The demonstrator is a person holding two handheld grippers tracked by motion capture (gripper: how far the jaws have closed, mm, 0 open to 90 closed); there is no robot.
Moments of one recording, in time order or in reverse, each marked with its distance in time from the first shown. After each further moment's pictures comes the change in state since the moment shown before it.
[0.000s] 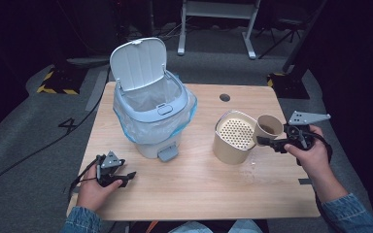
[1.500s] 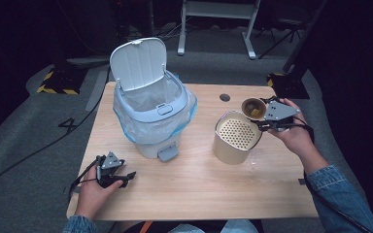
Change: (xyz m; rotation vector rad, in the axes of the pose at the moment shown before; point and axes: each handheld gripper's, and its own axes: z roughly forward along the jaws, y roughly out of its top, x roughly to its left) left arm -0.002 -0.001 0.000 0.002 0.017 -0.002; right arm -0.030 0.030 0.054 0.015 -0.266 -0.731
